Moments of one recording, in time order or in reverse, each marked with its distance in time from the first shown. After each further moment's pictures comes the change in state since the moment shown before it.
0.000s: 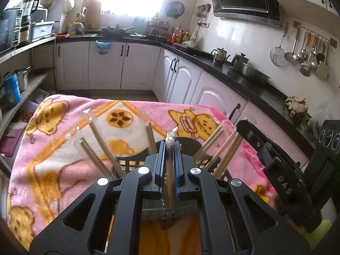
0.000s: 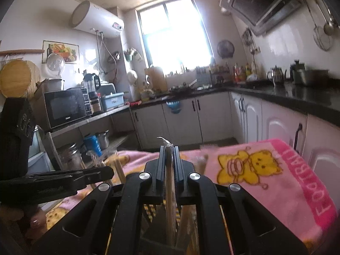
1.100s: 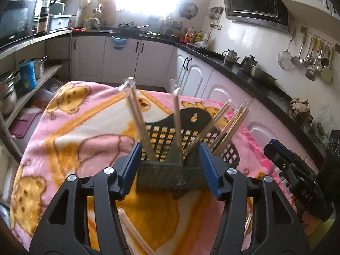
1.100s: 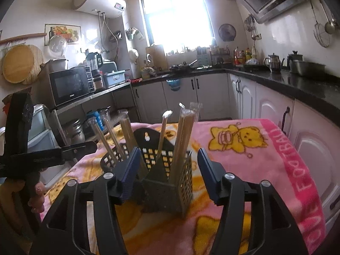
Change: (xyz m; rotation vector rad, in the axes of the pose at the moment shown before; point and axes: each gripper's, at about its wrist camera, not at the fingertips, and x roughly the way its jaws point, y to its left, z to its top) left arm -0.053 0.019 -0.043 -0.061 0.001 0.071; right arm -0.066 0.010 -0.025 -0.033 0.142 -0.013
